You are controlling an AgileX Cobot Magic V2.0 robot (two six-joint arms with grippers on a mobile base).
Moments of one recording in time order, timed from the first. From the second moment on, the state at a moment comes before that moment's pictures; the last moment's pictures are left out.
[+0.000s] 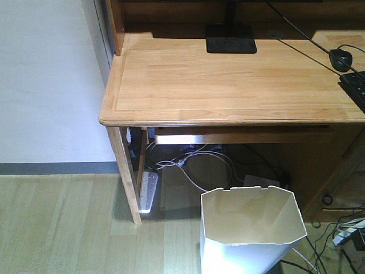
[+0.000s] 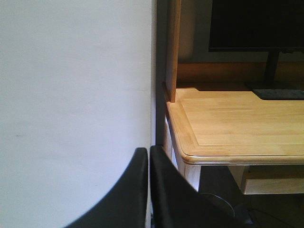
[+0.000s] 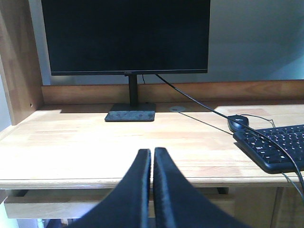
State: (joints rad) left arm 0.01 -0.02 0.03 -0.01 0.14 -0.05; right arm 0.00 -0.01 0.03 -0.03 0.07 0.04
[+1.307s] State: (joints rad) left arm 0.01 -0.02 0.03 -0.01 0.14 -0.05; right arm 0.00 0.14 -0.11 -0.02 -0.06 0.05
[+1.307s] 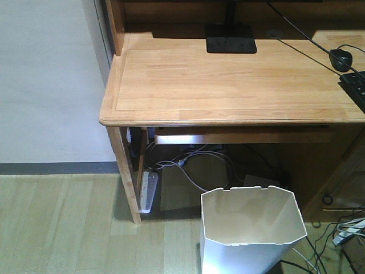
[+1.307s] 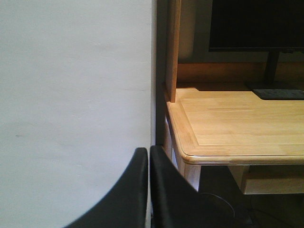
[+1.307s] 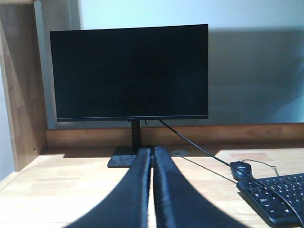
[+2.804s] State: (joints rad) left arm 0.01 -0.02 0.03 -0.01 0.14 -0.05; right arm 0.00 0.64 -0.38 -0.05 0.52 0.05
